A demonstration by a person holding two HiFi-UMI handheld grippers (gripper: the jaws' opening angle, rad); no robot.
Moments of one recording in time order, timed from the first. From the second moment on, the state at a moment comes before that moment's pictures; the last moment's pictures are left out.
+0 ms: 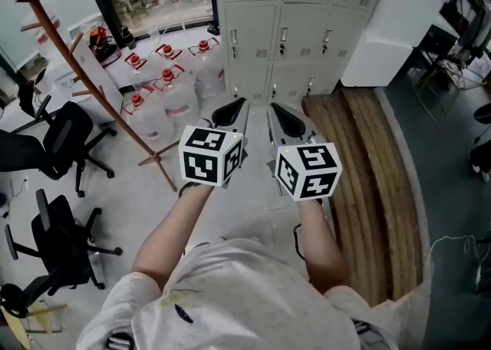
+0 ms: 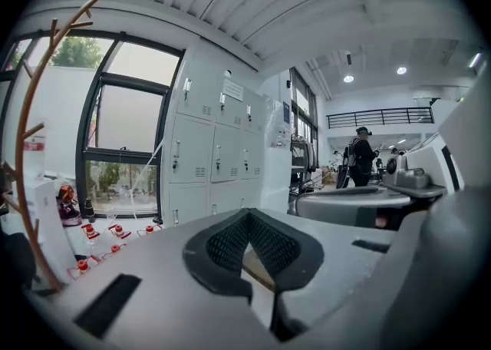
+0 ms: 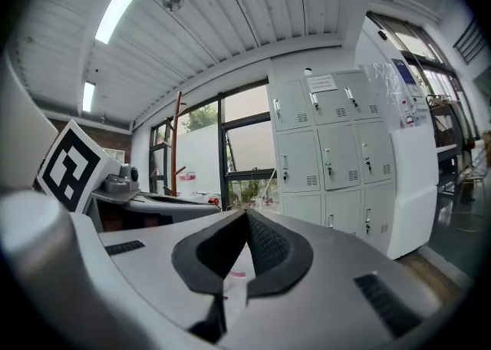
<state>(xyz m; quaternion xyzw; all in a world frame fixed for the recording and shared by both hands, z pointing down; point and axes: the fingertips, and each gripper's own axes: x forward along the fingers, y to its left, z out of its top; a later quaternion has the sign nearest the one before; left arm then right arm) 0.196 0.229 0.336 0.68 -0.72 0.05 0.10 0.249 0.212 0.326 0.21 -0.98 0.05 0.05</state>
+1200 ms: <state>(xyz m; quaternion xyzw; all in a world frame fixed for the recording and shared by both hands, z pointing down) 0.072 0.111 0.349 0.67 -0.73 0.03 0.11 0.119 0.096 0.339 0.16 -0.98 0.04 0.06</state>
